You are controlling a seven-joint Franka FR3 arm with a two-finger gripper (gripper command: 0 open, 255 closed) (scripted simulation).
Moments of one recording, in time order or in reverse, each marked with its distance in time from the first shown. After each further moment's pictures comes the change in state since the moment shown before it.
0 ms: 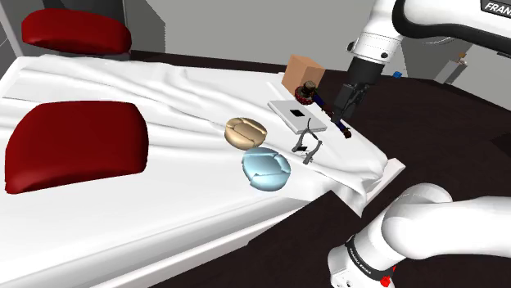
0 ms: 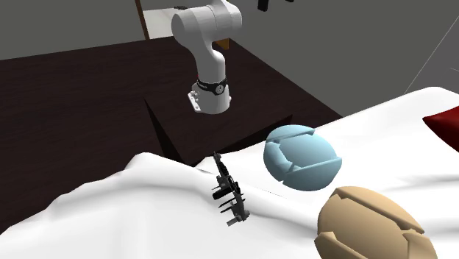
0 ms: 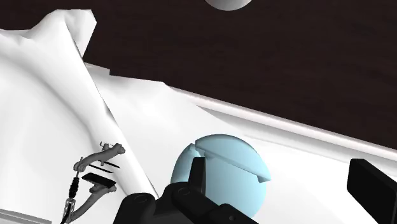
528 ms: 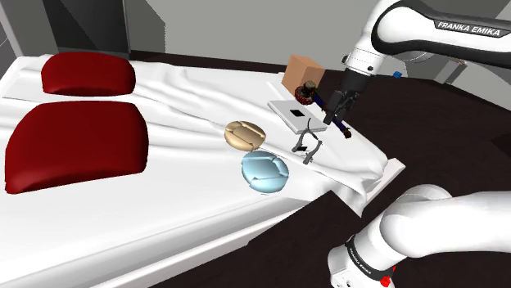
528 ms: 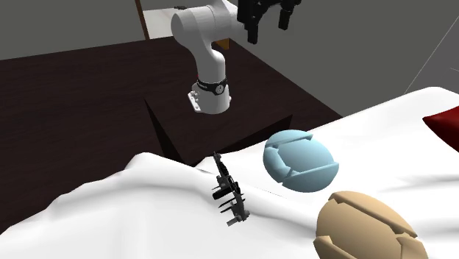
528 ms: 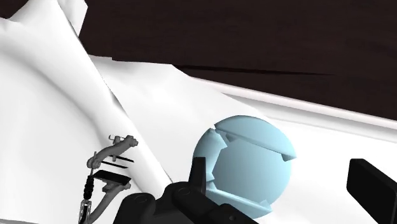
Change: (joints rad) arm -0.046 0.091 -0.110 -0.058 -0.017 0.168 -0.077
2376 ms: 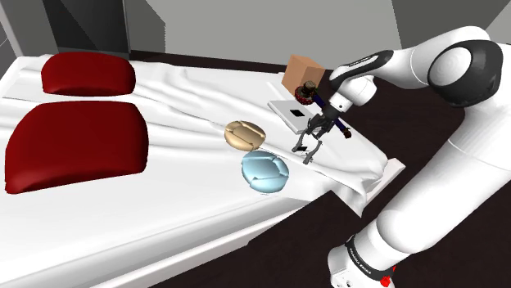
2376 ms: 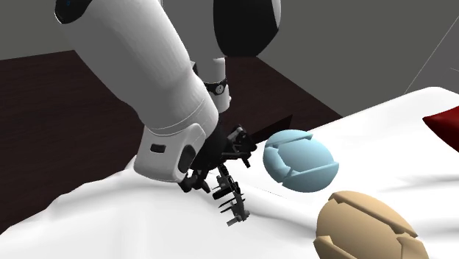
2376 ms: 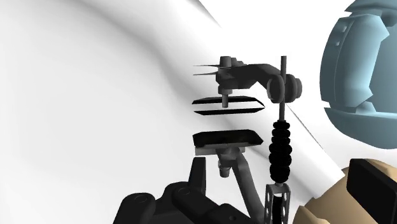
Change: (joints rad) arm -0.094 0.761 -0.363 0.180 0.383 0.492 -0.495
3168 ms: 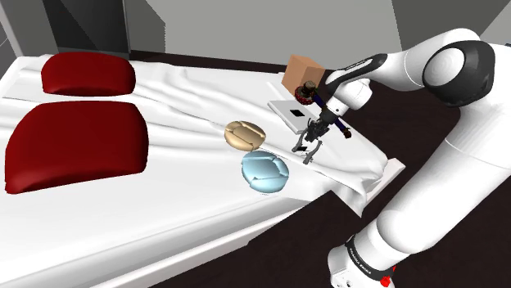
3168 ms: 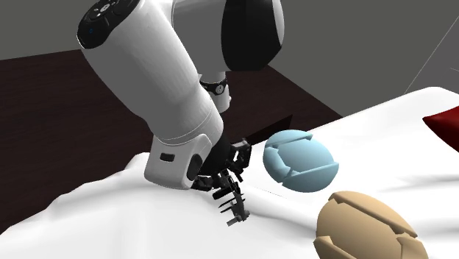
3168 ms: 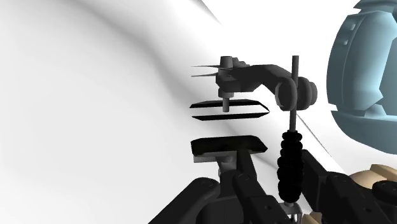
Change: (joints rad) arm 0.005 0.026 0.010 -0.021 0.028 0.043 -0.017
